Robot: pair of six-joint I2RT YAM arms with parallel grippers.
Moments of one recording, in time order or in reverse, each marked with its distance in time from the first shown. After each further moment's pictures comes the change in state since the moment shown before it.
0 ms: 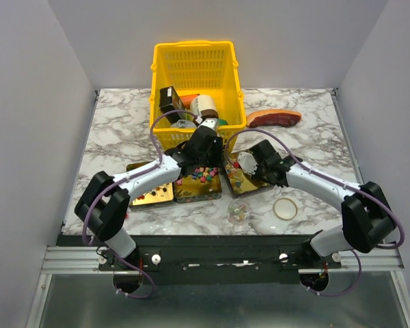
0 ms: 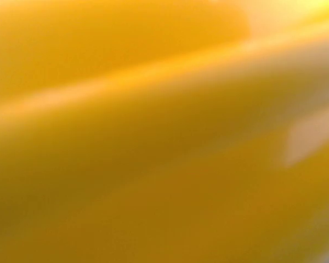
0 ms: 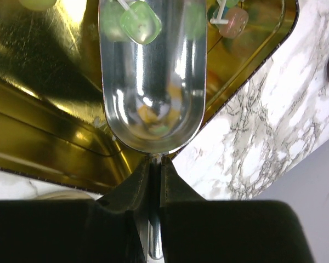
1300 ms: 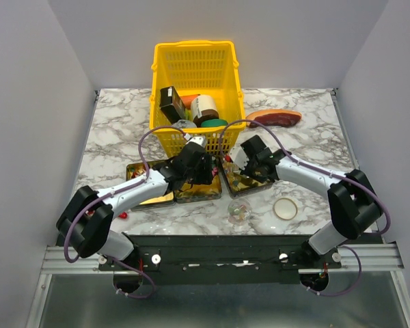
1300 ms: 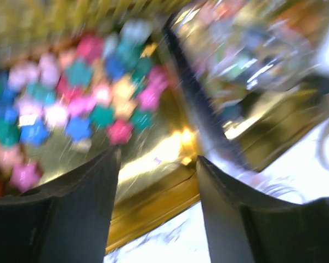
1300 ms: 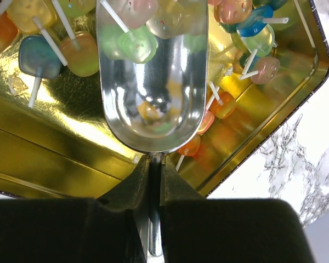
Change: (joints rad) left arm -0.018 -0.179 -0.200 -0.017 -0.014 -0.005; right arm 0.031 0.122 0.097 0.010 -0.139 0.149
